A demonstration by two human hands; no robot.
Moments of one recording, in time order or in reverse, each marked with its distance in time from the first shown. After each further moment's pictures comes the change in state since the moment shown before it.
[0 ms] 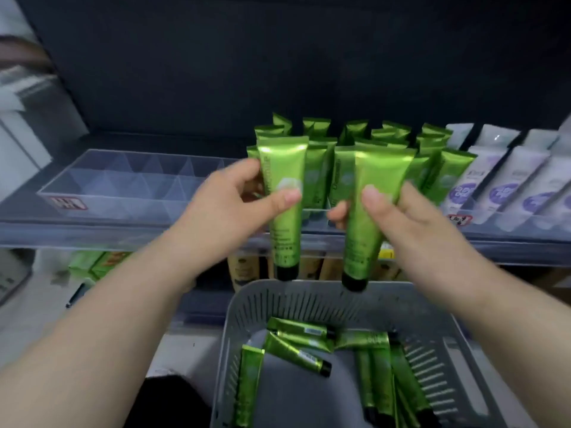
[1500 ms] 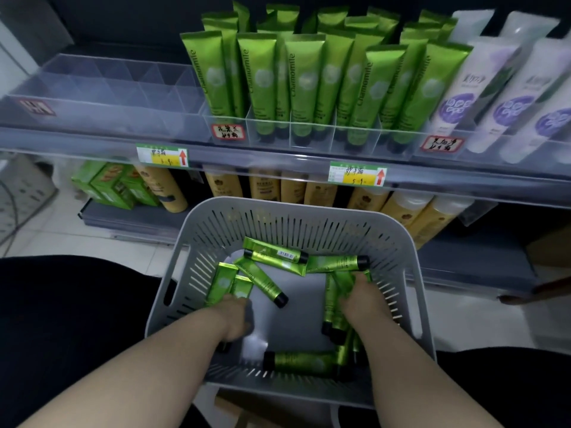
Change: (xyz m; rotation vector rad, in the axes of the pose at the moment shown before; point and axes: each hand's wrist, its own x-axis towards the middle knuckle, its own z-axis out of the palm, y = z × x) left_hand -0.144 -0.180 0.154 0.920 -0.822 -0.979; right_hand -0.094 0.284 -0.019 -0.782 -0.204 0.793
